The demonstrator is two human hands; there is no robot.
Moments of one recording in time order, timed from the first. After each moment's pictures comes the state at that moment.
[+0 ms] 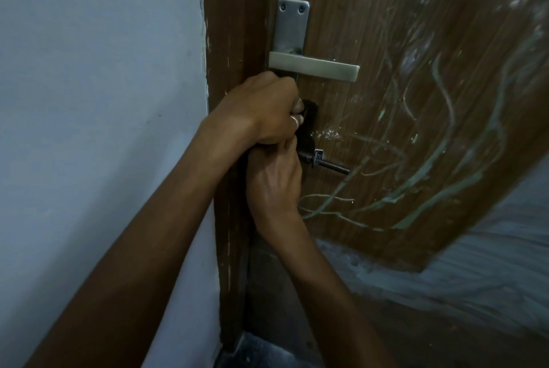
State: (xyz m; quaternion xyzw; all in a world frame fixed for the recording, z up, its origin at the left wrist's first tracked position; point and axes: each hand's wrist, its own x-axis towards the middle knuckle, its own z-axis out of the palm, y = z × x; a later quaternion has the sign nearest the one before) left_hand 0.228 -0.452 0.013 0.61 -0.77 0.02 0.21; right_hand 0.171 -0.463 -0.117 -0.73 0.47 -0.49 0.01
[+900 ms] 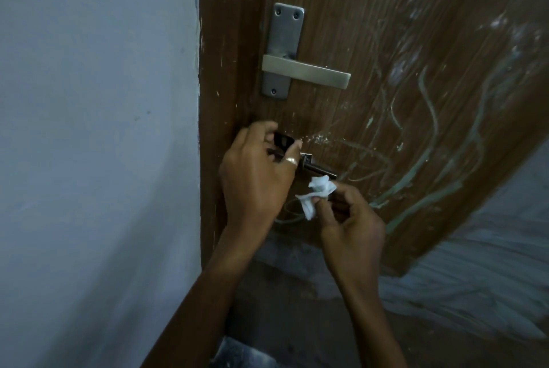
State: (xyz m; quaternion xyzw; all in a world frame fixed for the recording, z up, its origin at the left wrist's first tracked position) left_hand 0.175 -0.425 -0.083 0.60 -0.50 -0.01 0.63; right_hand 0.040 -0.421 -0.132 -0.66 0.47 -0.57 0.13
